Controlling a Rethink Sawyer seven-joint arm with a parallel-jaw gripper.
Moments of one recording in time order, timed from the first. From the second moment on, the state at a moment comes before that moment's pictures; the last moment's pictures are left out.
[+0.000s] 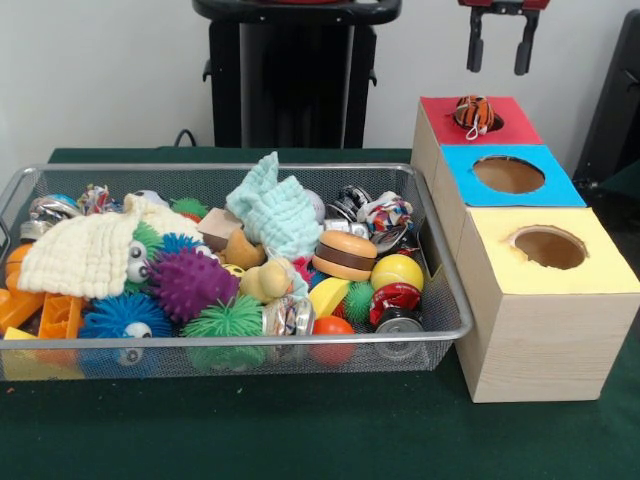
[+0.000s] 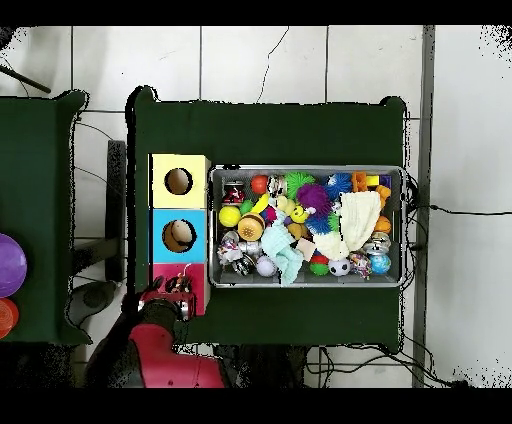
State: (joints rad) arm 0.25 -1.01 -0.16 2.27 0.22 -0.05 1.62
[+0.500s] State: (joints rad) arm 0.11 -0.92 -0.09 2.27 0.21 -0.20 1.62
